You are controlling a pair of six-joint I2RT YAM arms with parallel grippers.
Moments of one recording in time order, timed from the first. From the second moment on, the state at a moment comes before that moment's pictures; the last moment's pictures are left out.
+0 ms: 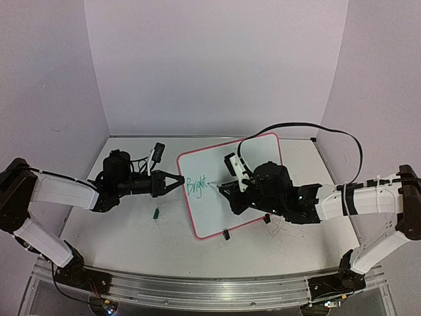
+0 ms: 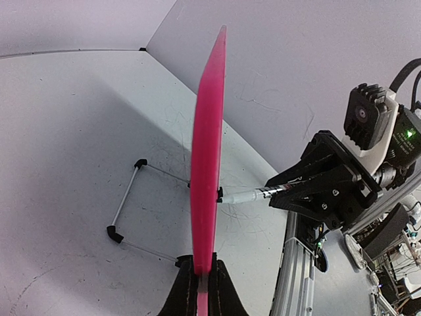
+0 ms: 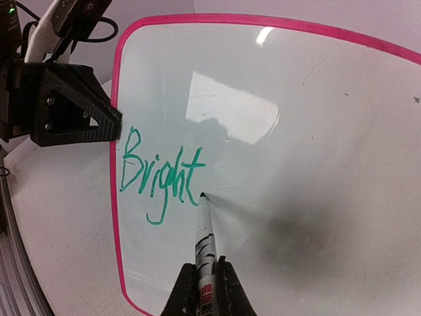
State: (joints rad) left arm -0.63 1.45 0.60 0.66 0.63 -0.50; right arm 1.04 1.47 0.85 0.20 0.20 0.18
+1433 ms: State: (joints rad) left arm -0.63 1.45 0.60 0.65 0.62 -0.50; right arm 1.05 1.48 0.86 0.21 0.28 0.24
